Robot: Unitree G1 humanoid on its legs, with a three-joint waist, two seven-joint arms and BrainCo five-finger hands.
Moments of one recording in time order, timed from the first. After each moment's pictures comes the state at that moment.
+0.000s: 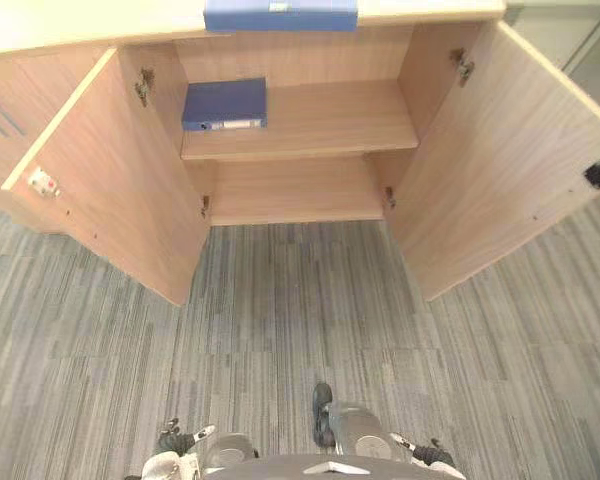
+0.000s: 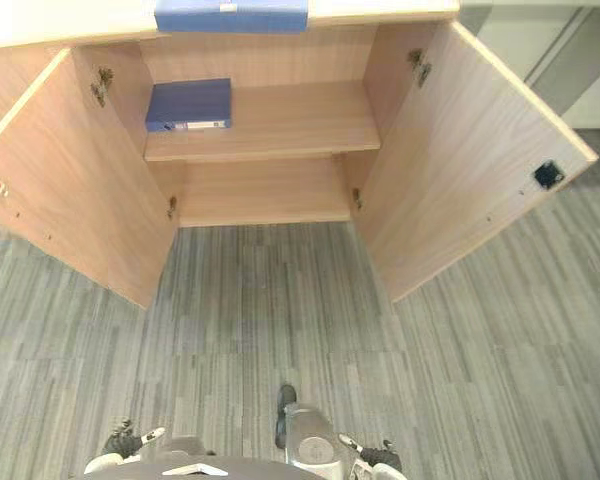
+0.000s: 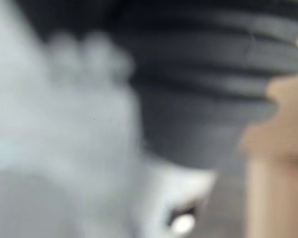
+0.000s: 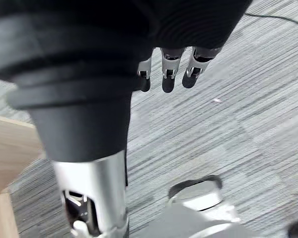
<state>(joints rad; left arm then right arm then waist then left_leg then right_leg) 0.14 0.02 0.29 1.01 -0.04 -0.08 0.08 0.14 -0.07 -0.35 0.98 0.13 -0.06 -0.15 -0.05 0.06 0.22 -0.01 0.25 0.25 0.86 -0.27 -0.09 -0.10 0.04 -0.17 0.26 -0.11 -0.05</state>
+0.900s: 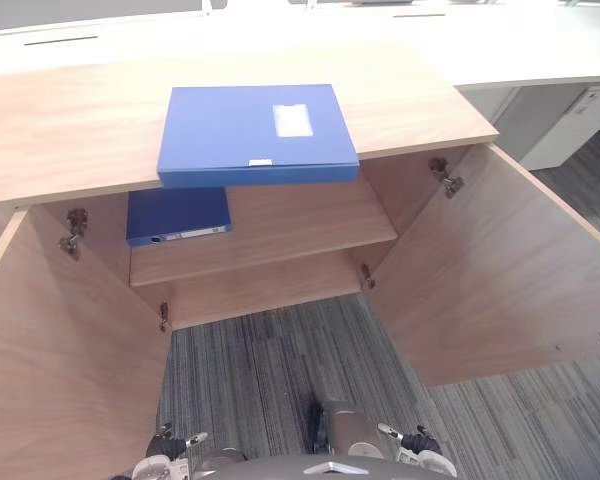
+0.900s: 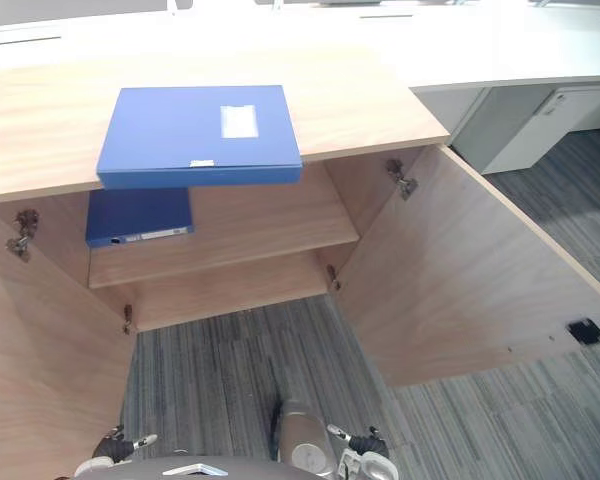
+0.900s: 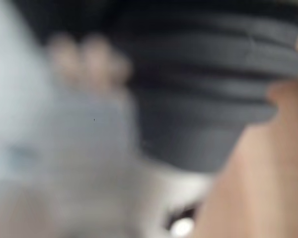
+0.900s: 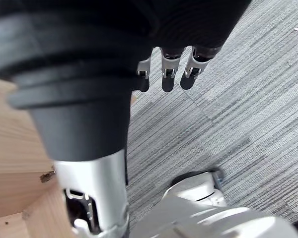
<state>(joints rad) 0.12 0.10 0.16 1.09 -0.08 -0.08 0.08 0.10 -0.06 -0.32 1.04 0.12 -0.06 -0.15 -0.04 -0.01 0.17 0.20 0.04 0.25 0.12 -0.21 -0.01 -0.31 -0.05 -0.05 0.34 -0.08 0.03</state>
